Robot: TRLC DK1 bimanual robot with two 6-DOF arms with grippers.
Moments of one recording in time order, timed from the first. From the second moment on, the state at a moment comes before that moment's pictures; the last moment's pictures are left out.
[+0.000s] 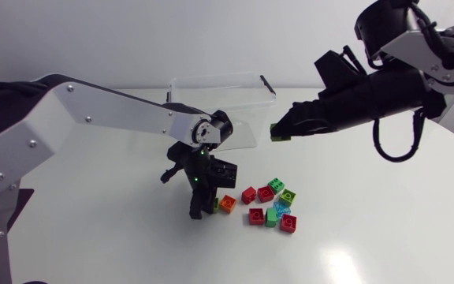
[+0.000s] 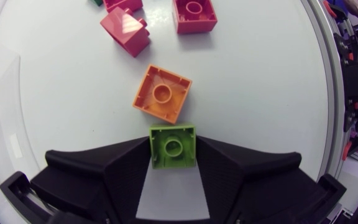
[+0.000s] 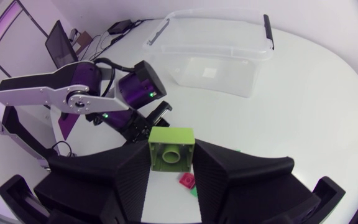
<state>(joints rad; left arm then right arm) -0.63 2.16 1.47 -0.84 0.17 1.07 0.33 1.41 1.17 -0.65 -0.47 0.04</state>
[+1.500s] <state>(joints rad) -0.42 1.73 1.45 -0.63 0.20 0.91 0.37 2.07 1.77 -0.43 -0.19 0.13</state>
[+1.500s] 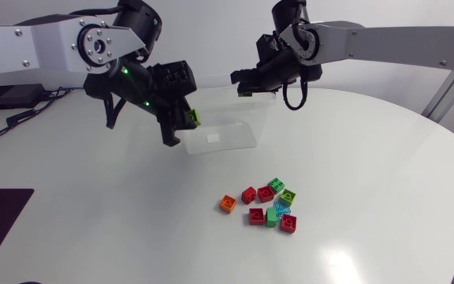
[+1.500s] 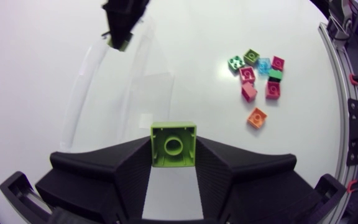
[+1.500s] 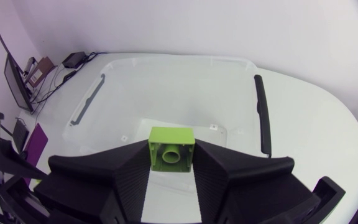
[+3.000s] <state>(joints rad) -0.41 1.95 1.77 -0.60 0.21 0.60 0.30 1.54 0.95 -0.34 -0.18 -0.06</state>
